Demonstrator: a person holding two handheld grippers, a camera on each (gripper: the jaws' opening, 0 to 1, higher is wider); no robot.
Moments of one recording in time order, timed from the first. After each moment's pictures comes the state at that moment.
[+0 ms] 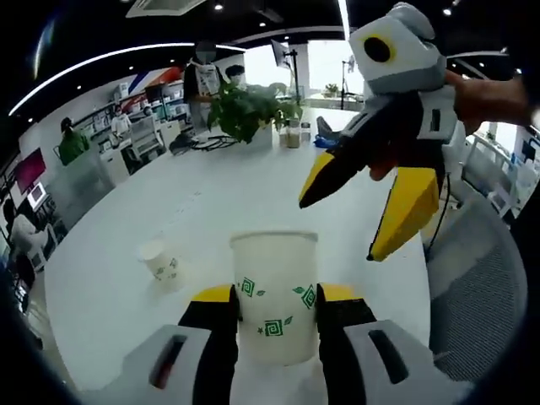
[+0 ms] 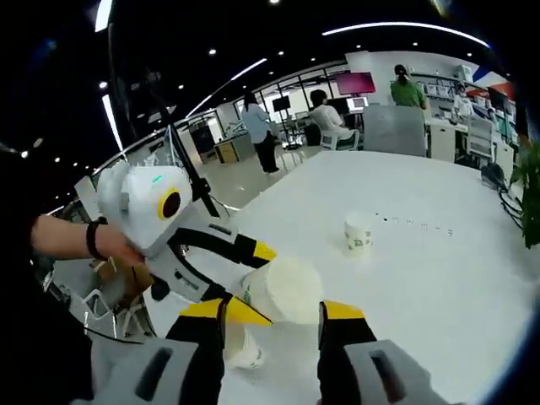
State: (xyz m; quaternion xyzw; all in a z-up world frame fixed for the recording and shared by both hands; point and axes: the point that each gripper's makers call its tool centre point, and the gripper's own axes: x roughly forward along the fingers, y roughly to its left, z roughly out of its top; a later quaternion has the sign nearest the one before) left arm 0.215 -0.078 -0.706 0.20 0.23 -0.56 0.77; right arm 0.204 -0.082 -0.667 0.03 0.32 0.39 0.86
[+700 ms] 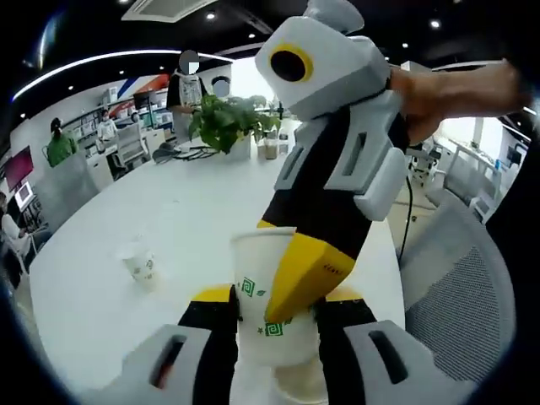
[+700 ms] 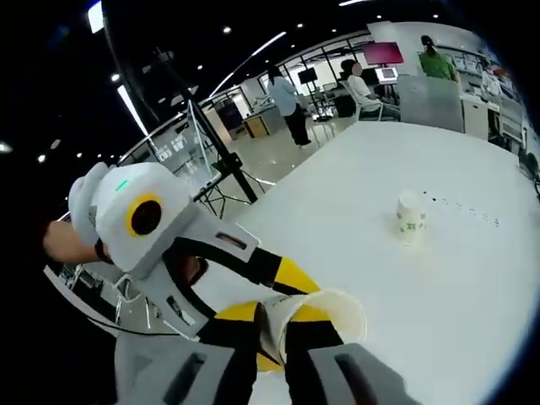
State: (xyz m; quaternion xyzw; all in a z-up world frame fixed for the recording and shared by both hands) left arm 0.189 -0.074 -0.703 0.17 0.22 -0.59 0.75; right arm 0.187 -0.028 -0.682 0.04 0.39 0.46 0.80
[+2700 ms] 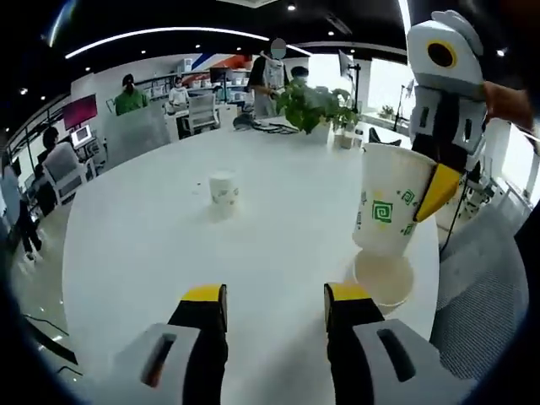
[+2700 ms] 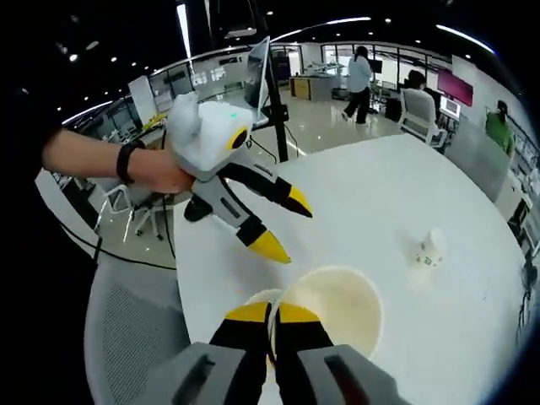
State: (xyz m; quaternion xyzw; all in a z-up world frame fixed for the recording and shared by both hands) left arm 0.222 0.053 -0.735 0.11 0.28 -0.43 0.85; right arm 0.145 -0.006 -0.695 -0.20 0.39 0.52 0.74
